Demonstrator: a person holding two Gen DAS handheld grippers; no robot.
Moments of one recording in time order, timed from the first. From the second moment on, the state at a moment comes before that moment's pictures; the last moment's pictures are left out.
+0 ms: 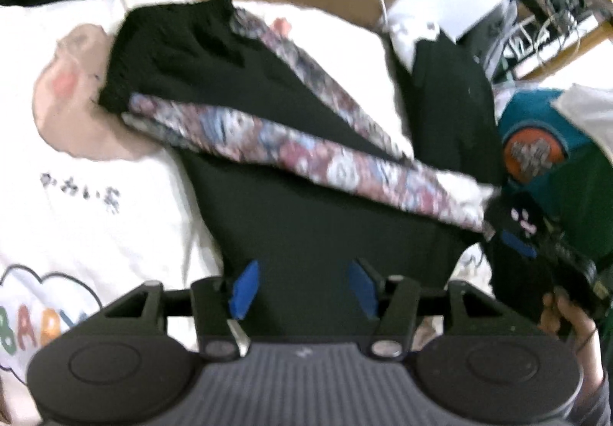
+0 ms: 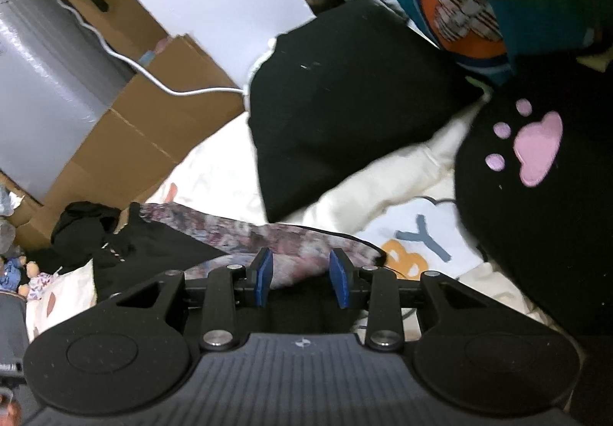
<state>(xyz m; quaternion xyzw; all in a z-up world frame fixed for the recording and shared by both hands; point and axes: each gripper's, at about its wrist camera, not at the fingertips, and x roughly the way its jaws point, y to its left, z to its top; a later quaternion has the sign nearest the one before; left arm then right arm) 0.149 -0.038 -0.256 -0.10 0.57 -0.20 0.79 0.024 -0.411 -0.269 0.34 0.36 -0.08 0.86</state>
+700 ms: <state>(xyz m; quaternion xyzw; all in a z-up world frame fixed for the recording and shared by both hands) 0.226 0.034 -0.235 -0.15 0.52 -0.14 0.83 0.042 -0.358 -0.245 0.33 0.37 -0.03 0.87</state>
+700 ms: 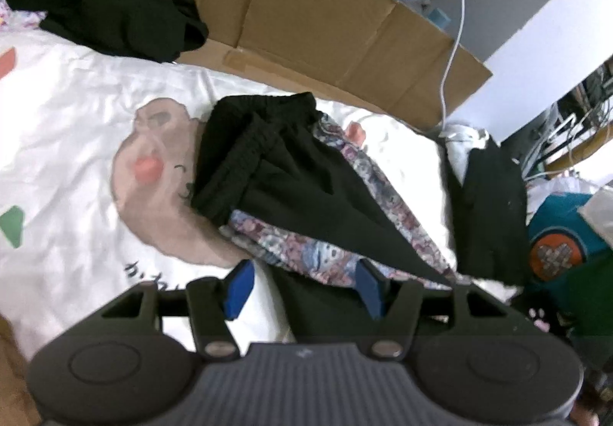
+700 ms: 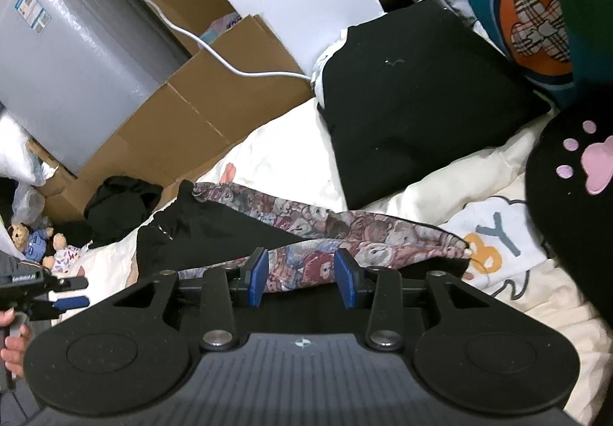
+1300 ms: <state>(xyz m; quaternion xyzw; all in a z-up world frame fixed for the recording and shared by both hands) 0.271 0.084 -0.298 -0.18 0.53 -0.09 0.82 0.074 -0.304 -0.289 0.37 0.39 0.02 0.84</state>
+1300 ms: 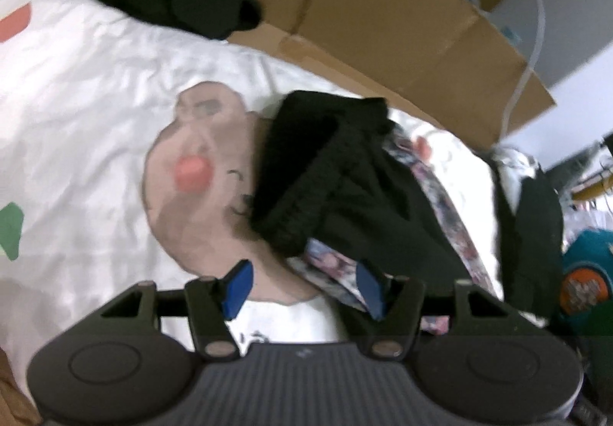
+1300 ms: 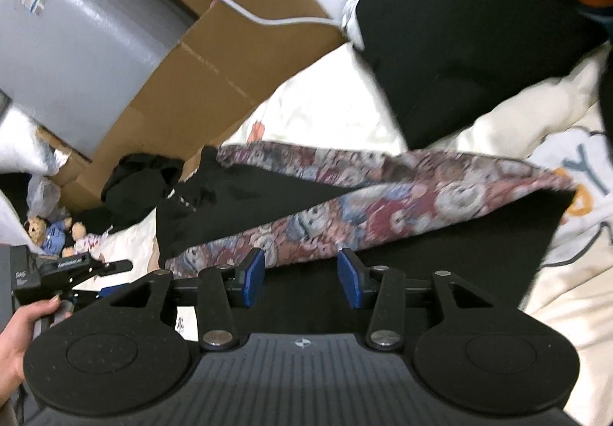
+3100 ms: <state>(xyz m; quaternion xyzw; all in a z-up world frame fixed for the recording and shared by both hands) 0.321 0.047 -0.291 -0.32 0.44 -0.04 0.84 0.105 -0.320 -0.366 0.53 0.38 0.03 0.75</state>
